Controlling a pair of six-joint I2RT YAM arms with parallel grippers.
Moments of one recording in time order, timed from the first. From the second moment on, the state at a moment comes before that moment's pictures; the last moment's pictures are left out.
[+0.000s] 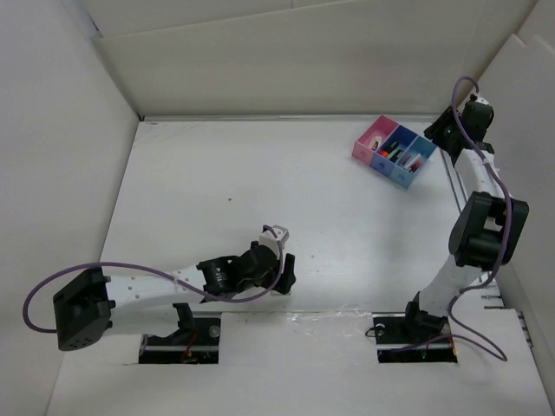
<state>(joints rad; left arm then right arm) -1.16 1.07 0.50 -0.14 -0.24 -0.65 -0.28 1.85 1.50 -0.15 -0.15 0.41</state>
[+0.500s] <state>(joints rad) -1.47 1.38 0.69 -0.38 -0.50 -0.77 0.06 1.31 1.14 -0.14 -0.09 0.40</state>
